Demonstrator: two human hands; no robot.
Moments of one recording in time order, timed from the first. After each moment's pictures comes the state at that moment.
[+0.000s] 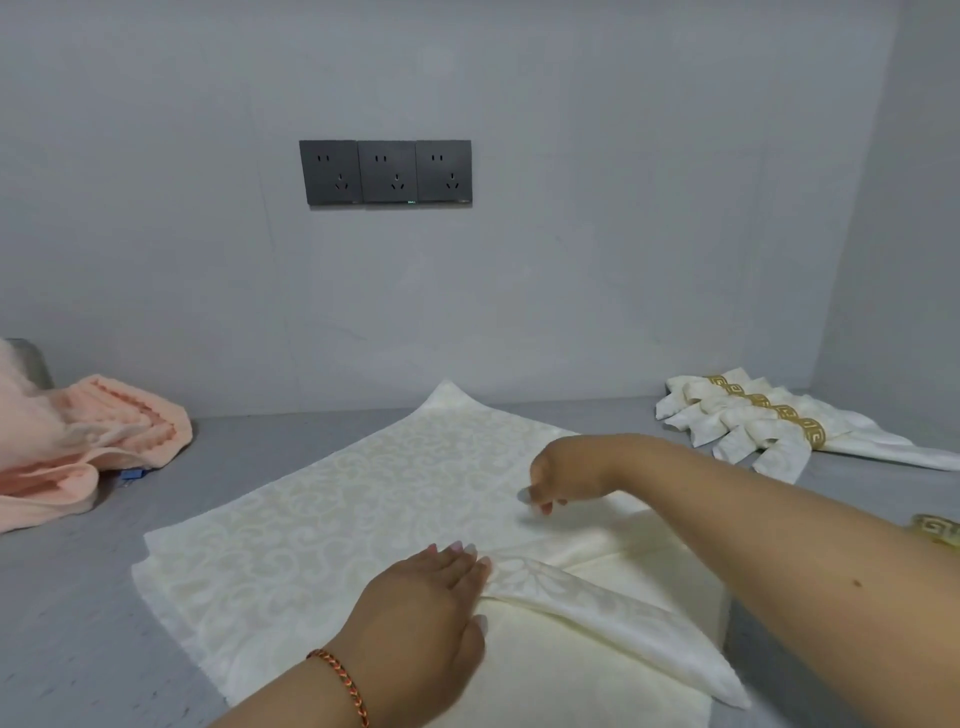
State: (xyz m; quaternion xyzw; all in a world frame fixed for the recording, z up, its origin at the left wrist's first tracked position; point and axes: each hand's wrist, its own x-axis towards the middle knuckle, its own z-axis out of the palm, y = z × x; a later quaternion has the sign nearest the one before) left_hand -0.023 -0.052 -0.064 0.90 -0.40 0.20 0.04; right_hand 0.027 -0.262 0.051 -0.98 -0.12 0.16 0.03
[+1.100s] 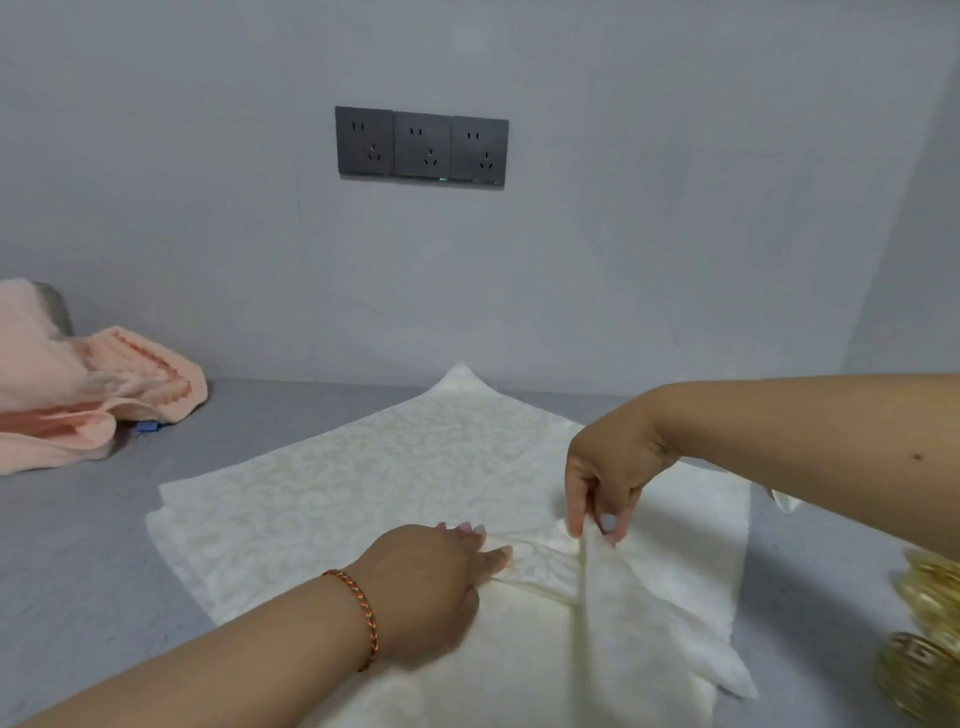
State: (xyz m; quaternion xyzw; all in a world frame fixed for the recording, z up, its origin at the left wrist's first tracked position) left_hand -0.026 -0.056 -0.023 0.93 -0.36 -0.02 -0.03; right_hand 0.030 -0.275 0.073 -0.90 -0.10 0.40 0.14
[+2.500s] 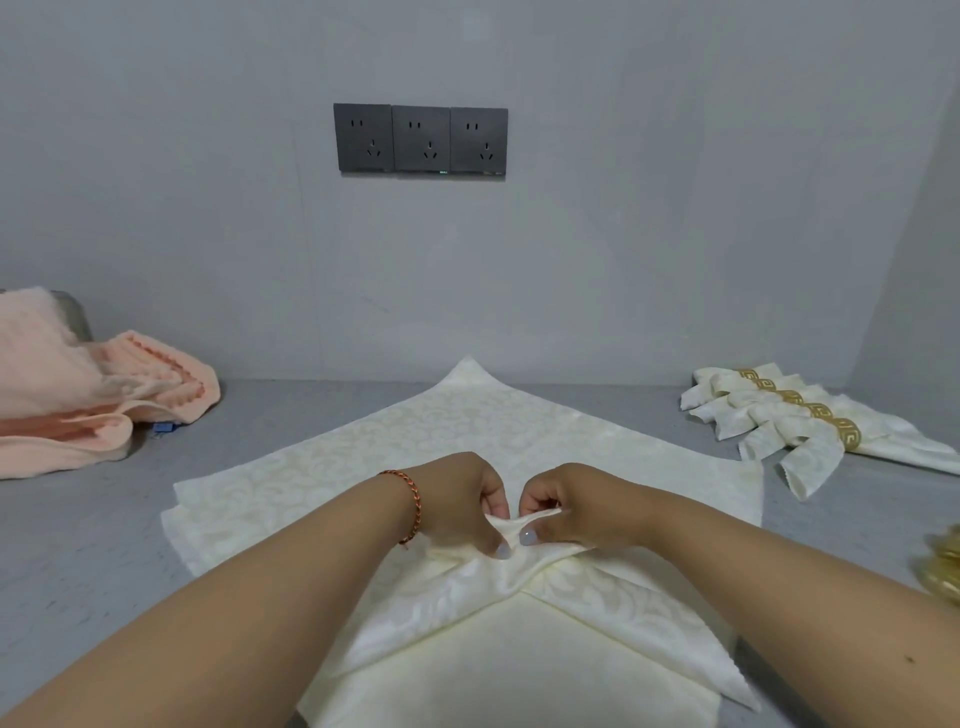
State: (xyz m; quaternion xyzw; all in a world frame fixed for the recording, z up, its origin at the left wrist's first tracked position) left_hand 0.029 -0.075 0.008 0.93 -0.24 -0.16 0.22; right_hand 0.013 -0.264 -0.006 -0.93 -0.23 0.09 0.26
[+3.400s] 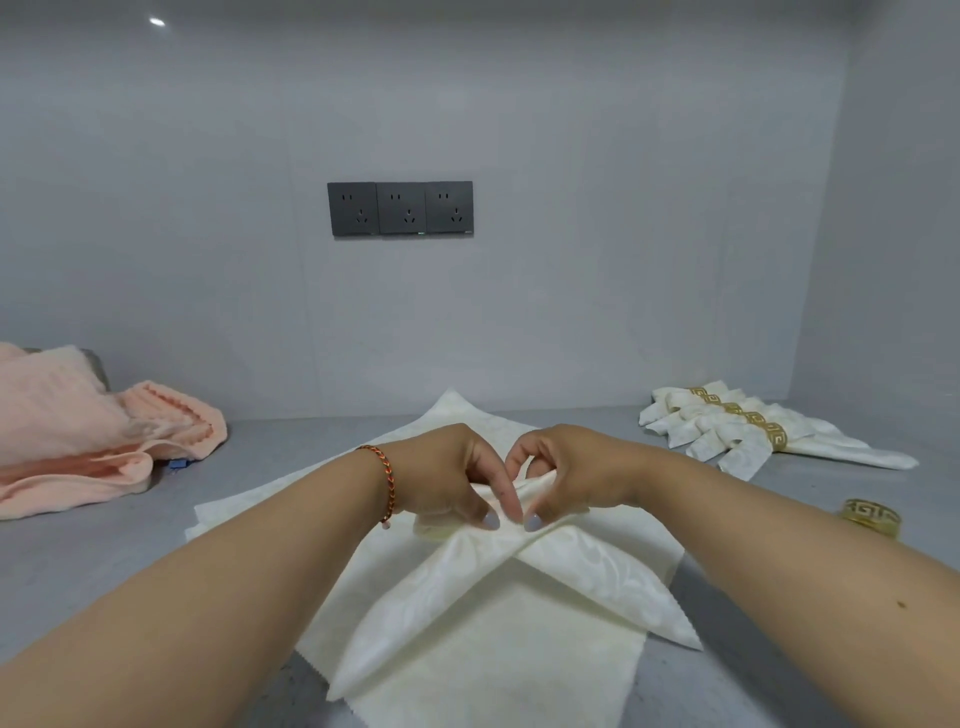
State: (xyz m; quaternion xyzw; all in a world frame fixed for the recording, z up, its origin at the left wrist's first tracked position) left_hand -0.051 -0.081 0.074 0.89 -0.34 -0.12 0.27; right_hand -0.056 -0.279 0.059 -0.92 -0.21 0.08 0.34
